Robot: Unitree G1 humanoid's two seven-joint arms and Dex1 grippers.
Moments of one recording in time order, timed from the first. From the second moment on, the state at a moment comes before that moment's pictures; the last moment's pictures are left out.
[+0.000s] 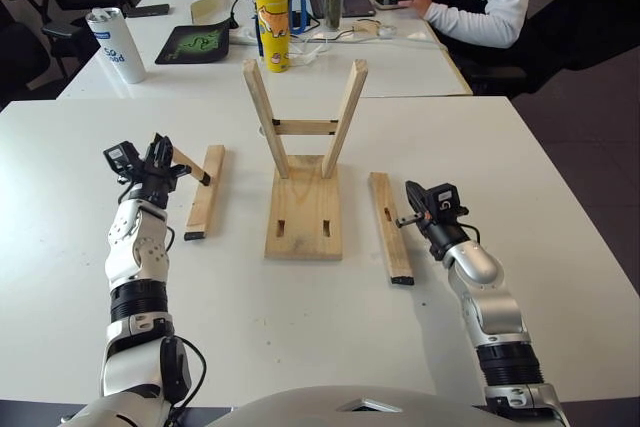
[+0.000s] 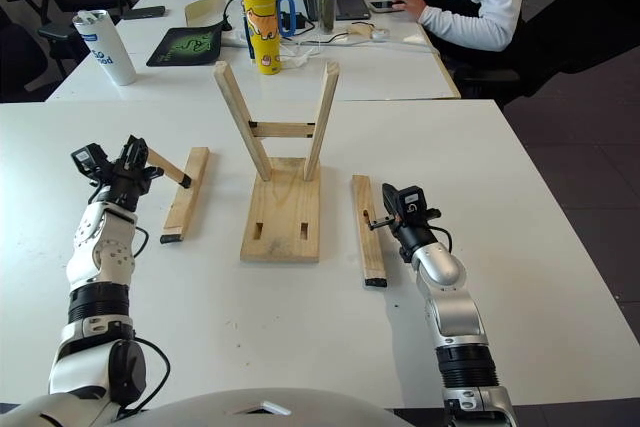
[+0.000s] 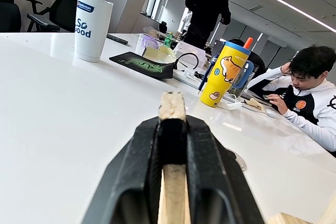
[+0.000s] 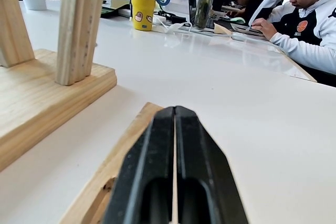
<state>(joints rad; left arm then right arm) -0.38 0.28 0.40 0.42 -0.50 0.07 -0.25 -0.05 -0.25 0.01 0.01 0.11 0.06 0.26</state>
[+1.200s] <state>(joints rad) -0.34 0.28 0.16 0.24 -0.15 0.16 -0.09 -0.05 -0.25 0.00 0.01 0.10 0.07 0.26</state>
